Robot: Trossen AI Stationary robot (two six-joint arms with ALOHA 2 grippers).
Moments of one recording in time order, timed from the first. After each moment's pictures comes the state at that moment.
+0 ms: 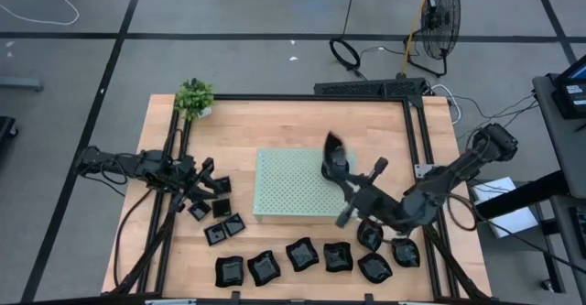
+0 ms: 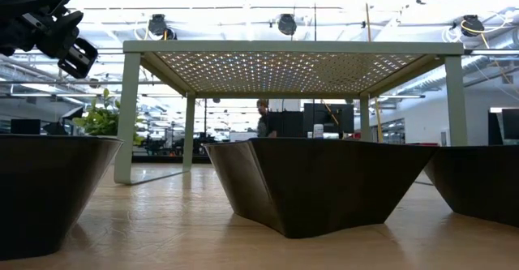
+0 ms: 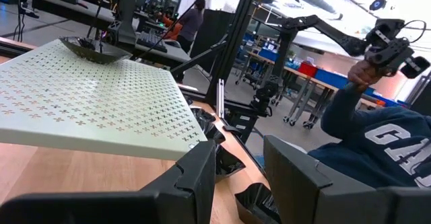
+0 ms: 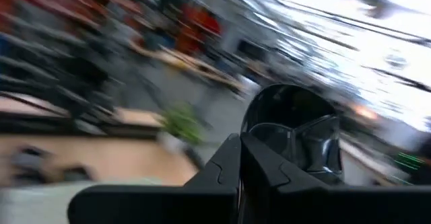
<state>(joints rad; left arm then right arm) -0.19 0.01 0.02 0.06 0.21 -0.37 0.62 1.38 1.12 0.41 1.21 -0.54</state>
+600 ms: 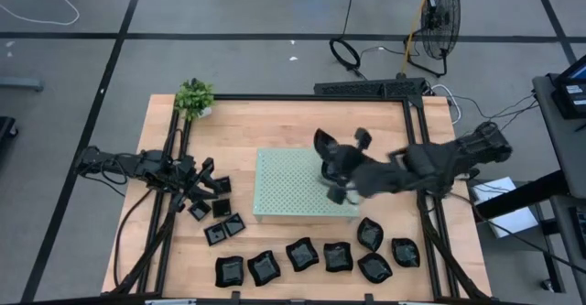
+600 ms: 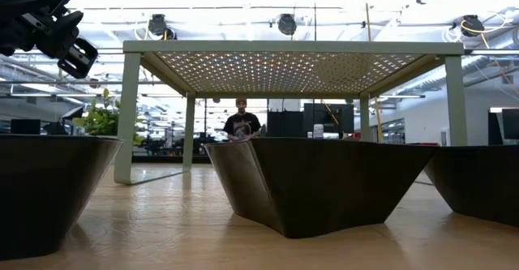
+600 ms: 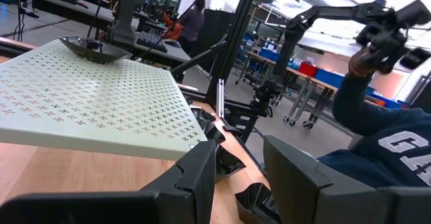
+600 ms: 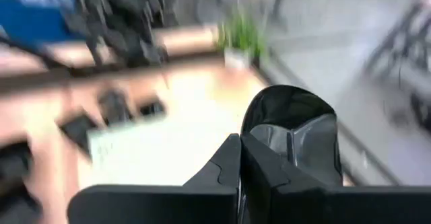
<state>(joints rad) -0.19 0.01 0.02 0.06 0.21 -0.37 0.36 1.48 1.61 -0.86 0.74 0.40</state>
